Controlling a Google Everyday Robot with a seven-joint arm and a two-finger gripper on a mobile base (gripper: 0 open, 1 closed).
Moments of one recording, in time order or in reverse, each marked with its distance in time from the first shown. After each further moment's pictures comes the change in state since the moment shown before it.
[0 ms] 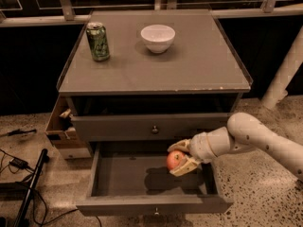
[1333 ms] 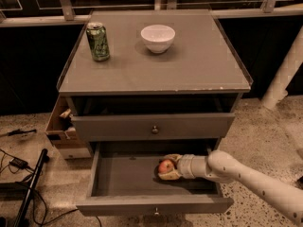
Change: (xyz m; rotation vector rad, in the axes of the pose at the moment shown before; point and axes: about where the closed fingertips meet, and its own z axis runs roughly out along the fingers) arm 0.139 -0.069 0.125 0.313 -0.056 0.211
